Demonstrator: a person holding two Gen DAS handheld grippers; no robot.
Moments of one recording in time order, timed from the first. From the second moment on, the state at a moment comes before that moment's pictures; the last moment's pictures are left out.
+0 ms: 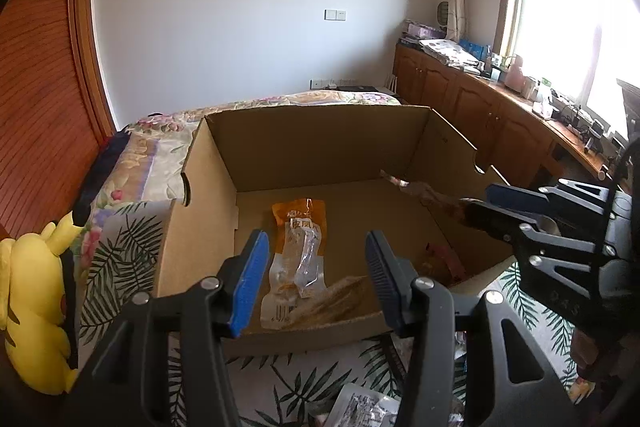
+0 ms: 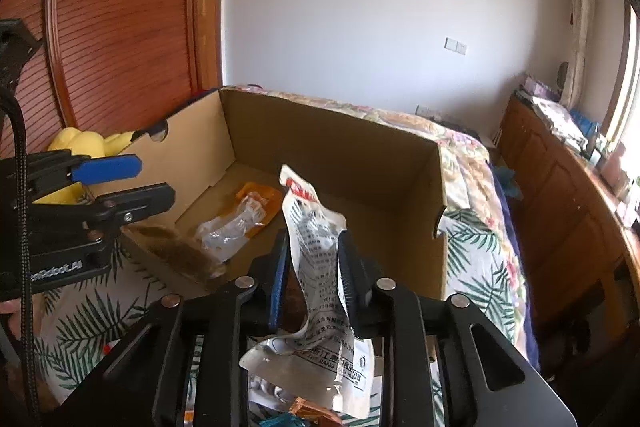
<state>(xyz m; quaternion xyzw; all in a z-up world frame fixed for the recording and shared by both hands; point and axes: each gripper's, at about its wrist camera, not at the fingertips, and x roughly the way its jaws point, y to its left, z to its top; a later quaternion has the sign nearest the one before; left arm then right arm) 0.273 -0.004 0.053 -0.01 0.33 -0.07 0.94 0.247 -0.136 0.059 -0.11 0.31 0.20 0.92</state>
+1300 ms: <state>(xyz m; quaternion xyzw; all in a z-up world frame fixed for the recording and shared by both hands) 0.162 -0.027 0.025 0.05 0.33 -0.15 0.93 0.142 -0.208 0.024 -0.07 0.31 0.25 0.91</state>
